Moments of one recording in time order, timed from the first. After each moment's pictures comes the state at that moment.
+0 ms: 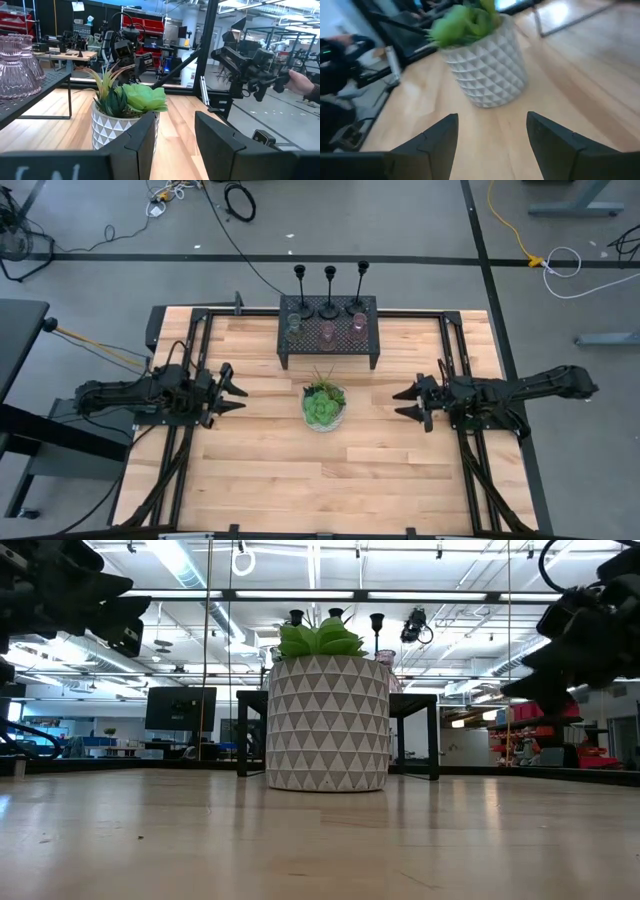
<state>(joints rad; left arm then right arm) 0.04 0.00 0.02 0.08 0.21 -0.15 0.12 0.31 0.02 0.04 0.08 0.44</state>
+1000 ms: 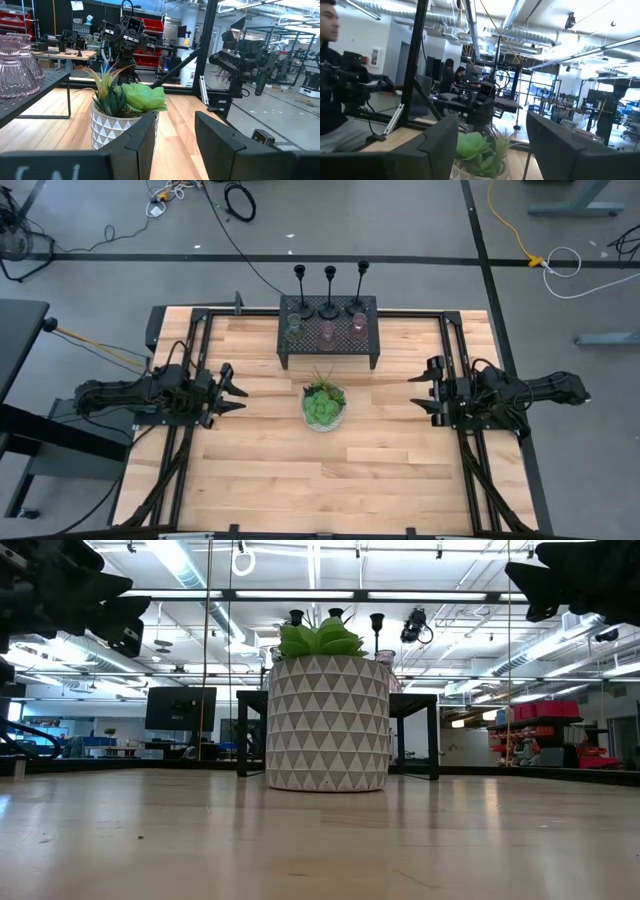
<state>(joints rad) 0.03 0.01 0.03 0.08 0.21 -0.15 0.10 0.15 0.02 0.42 -0.01 -0.22</state>
